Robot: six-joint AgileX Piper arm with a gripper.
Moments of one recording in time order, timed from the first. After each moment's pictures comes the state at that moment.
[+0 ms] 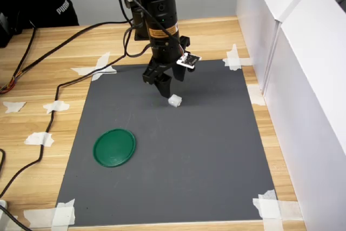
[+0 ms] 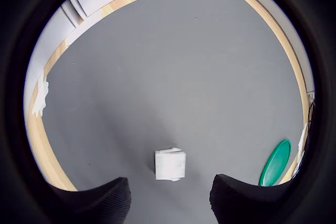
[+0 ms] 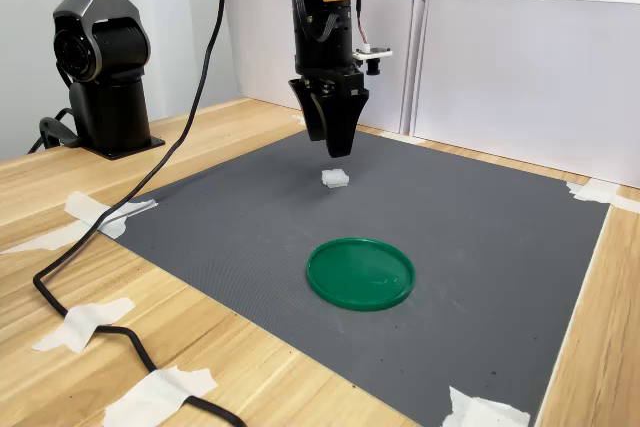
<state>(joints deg) 17.3 89.5 -55.0 0.0 43.4 -42.4</state>
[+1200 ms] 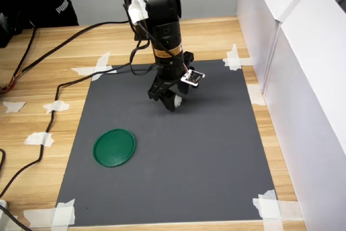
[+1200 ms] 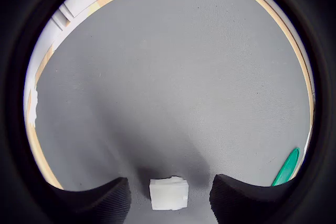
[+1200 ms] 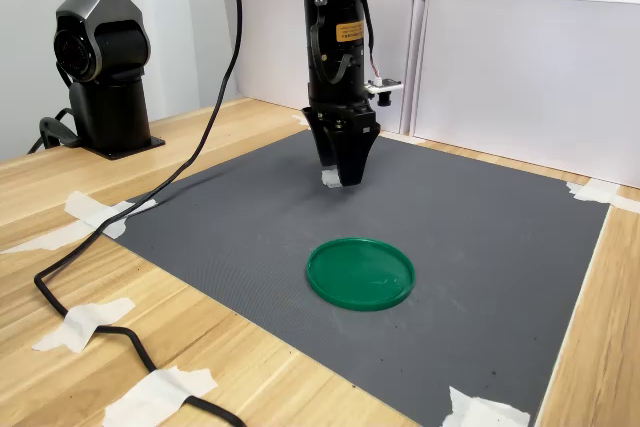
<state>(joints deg) 17.3 96.5 -55.0 2.4 38.1 -42.9</state>
